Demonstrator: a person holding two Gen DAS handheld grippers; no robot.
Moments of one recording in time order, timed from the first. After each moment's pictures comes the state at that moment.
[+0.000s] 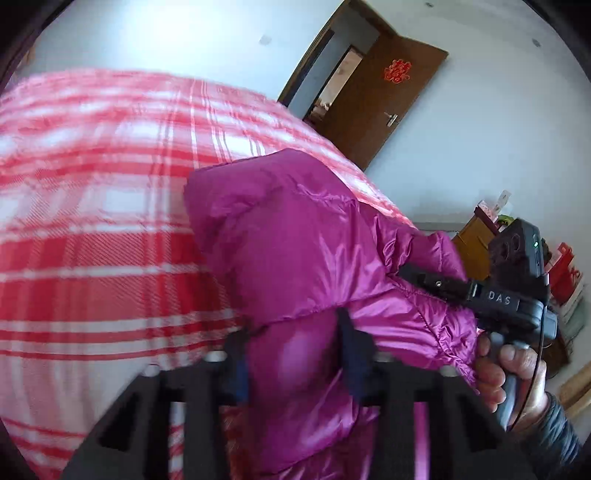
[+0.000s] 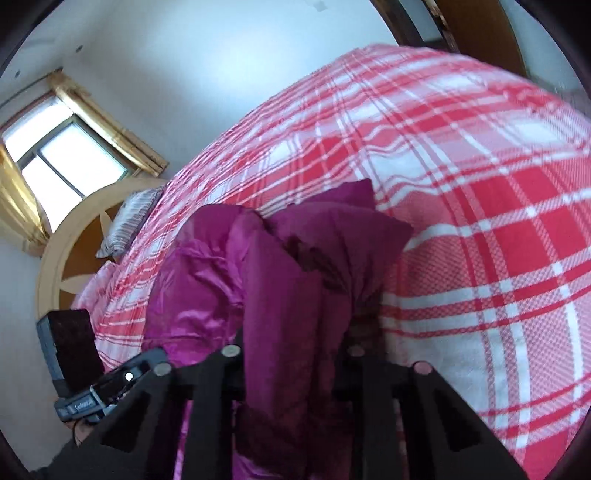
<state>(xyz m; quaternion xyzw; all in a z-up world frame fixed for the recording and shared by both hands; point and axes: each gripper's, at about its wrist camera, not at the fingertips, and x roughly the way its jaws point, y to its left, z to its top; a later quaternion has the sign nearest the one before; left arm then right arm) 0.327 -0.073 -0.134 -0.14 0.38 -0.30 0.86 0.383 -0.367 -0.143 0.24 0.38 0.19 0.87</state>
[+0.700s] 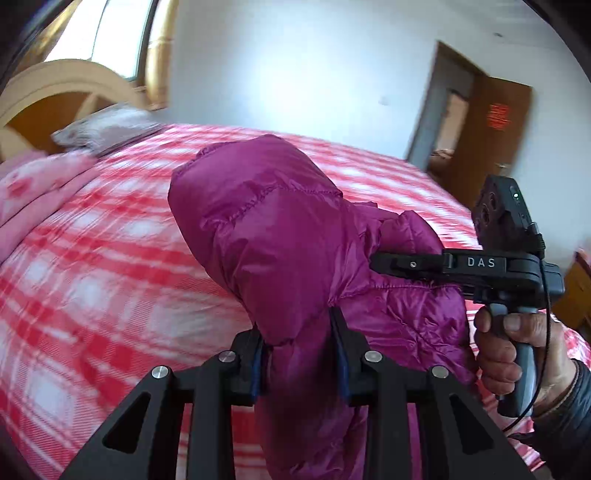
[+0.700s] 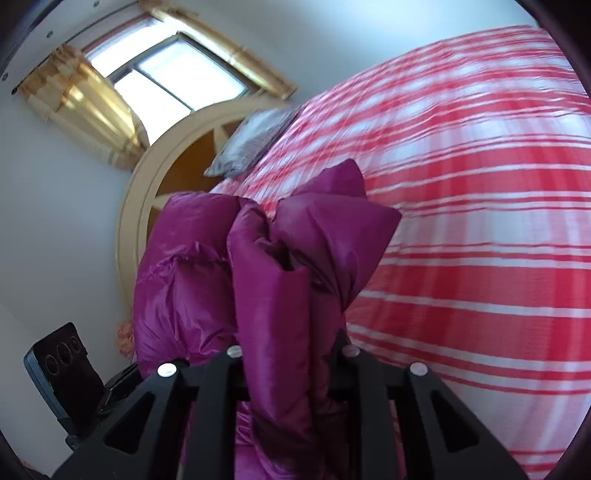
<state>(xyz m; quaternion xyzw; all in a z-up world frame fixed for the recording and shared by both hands) 0.253 0.173 -0.068 -0.09 0.34 -0.02 0.94 0.428 -0.022 -0.099 0.19 0.43 0.44 0.77</state>
